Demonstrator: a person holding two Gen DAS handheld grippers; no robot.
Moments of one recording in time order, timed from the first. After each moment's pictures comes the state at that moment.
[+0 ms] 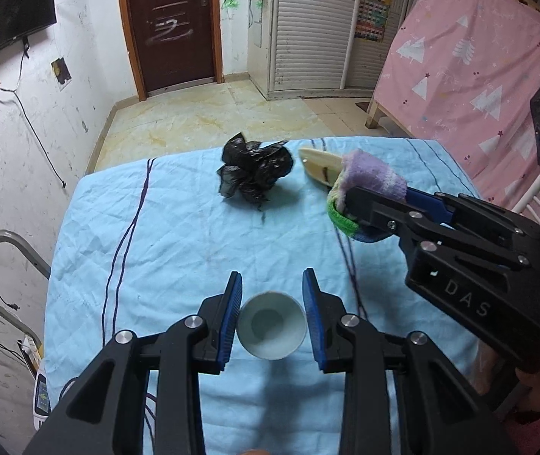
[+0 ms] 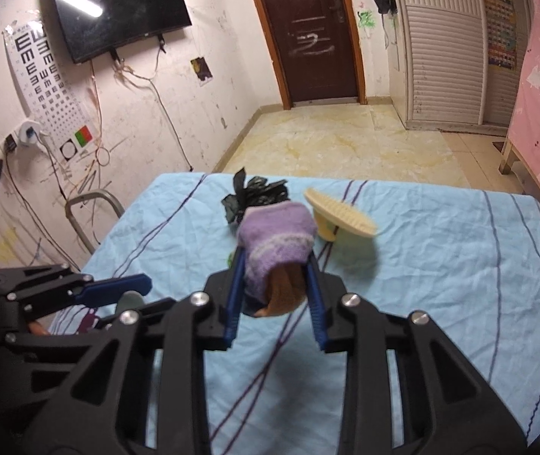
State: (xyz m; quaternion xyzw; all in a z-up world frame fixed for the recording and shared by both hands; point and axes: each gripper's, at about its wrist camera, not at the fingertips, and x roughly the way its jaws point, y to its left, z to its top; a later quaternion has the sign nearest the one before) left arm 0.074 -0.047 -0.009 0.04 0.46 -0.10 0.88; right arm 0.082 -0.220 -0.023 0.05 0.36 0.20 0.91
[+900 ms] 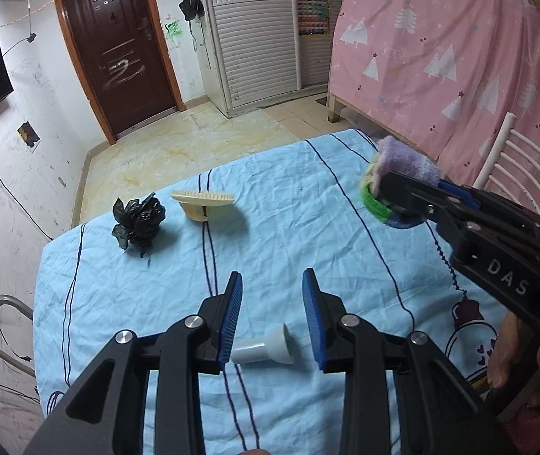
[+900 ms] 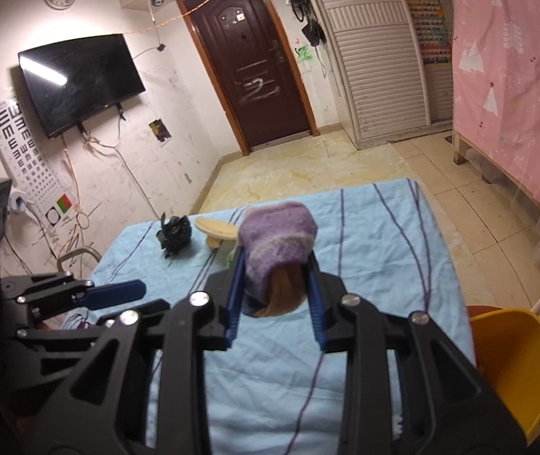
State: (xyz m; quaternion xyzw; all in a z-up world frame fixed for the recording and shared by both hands) left arm 0.042 -0.176 0.016 0.13 0.44 -0.15 0.88; right arm 0.016 -0.369 -0.010 0.14 0.30 0.12 0.93
